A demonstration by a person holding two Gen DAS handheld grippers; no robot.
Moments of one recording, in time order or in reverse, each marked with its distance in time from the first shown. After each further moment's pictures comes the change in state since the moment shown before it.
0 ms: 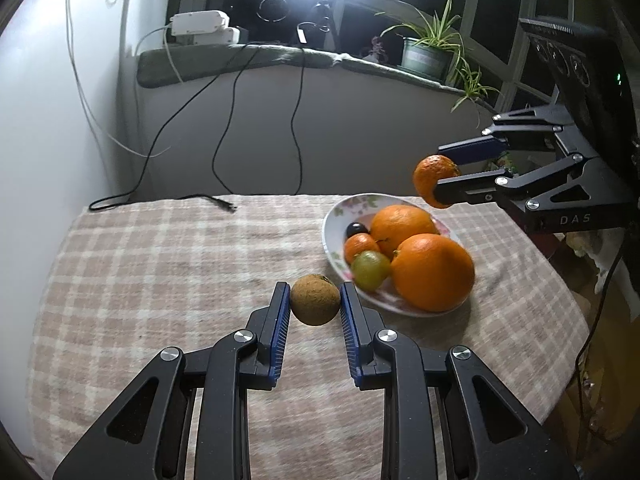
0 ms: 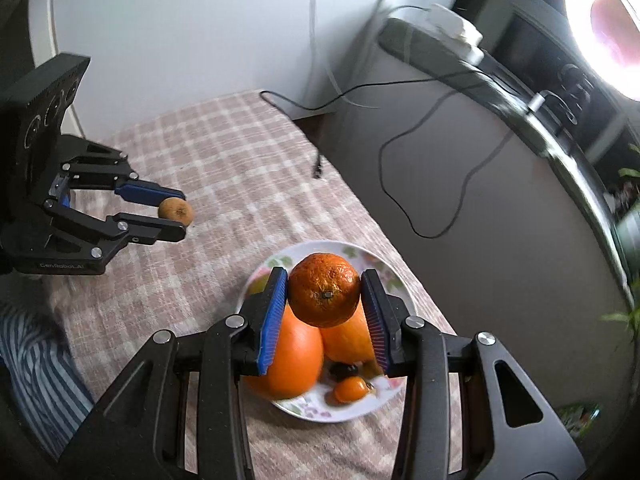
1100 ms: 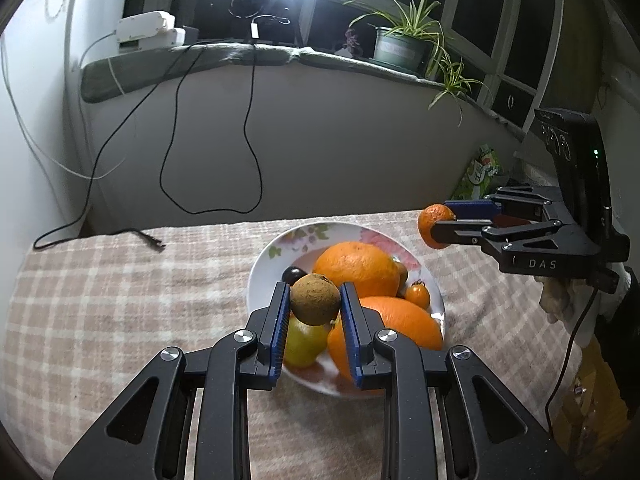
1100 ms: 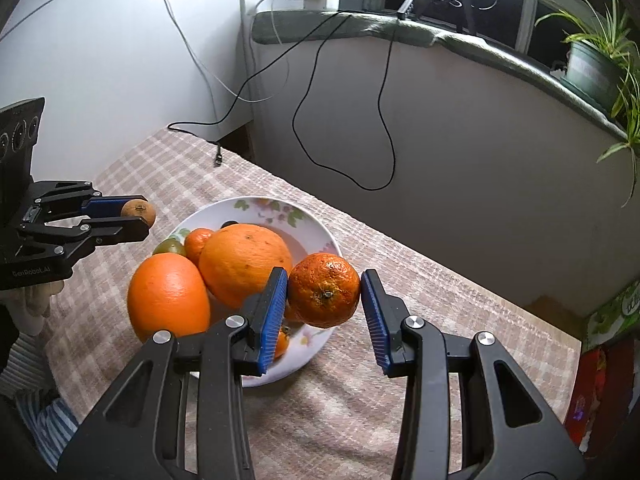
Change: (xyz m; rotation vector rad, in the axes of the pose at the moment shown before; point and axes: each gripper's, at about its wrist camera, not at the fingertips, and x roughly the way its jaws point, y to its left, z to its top) left arm 0.054 -0.047 0.041 0.037 0.018 -0.062; right arm 0.015 -0.091 -0.102 0.400 -0.083 -0.016
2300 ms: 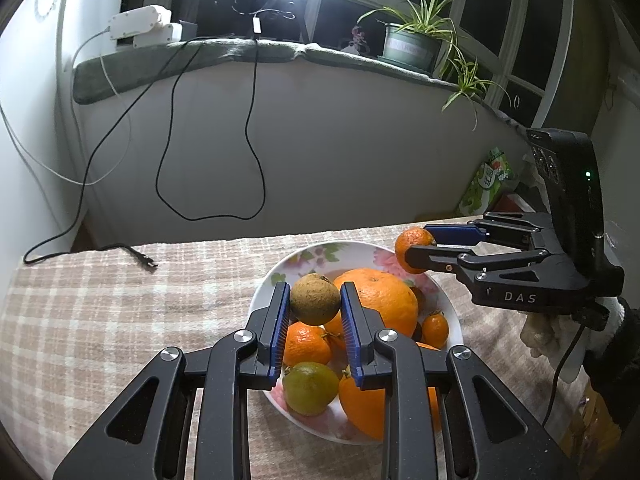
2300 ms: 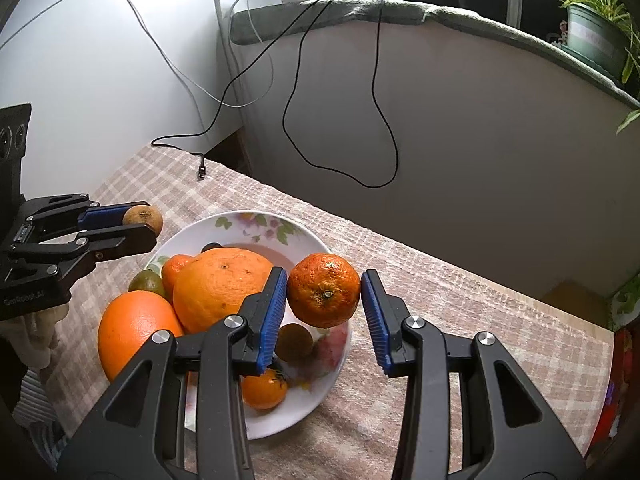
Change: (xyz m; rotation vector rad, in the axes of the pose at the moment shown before) left arm 0.026 0.006 0.019 -0.008 0.011 0.015; right arm 0.041 -0.008 0.006 0.087 -0.005 0.028
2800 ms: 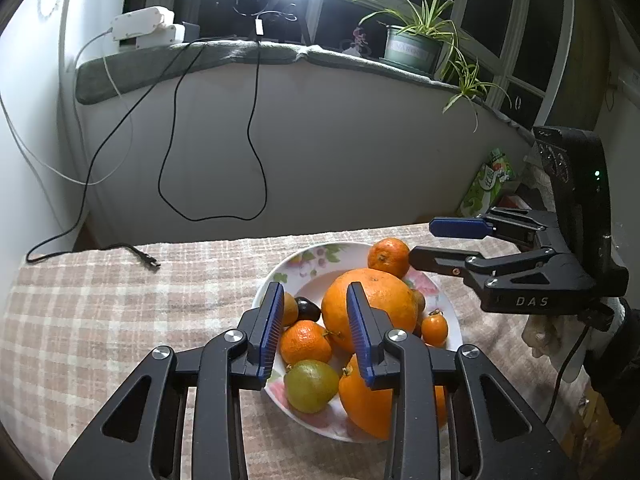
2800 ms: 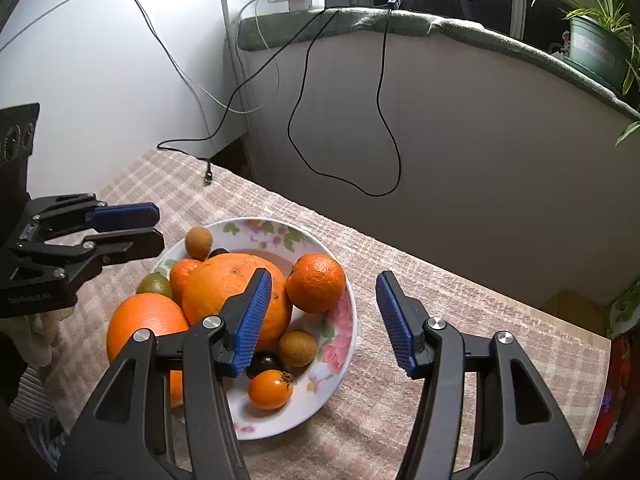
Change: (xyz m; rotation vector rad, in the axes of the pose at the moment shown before) left arm -0.004 0.001 -0.001 -0.003 -0.006 0.003; right arm -0.008 0.004 0.002 -0.013 -0.028 0.007
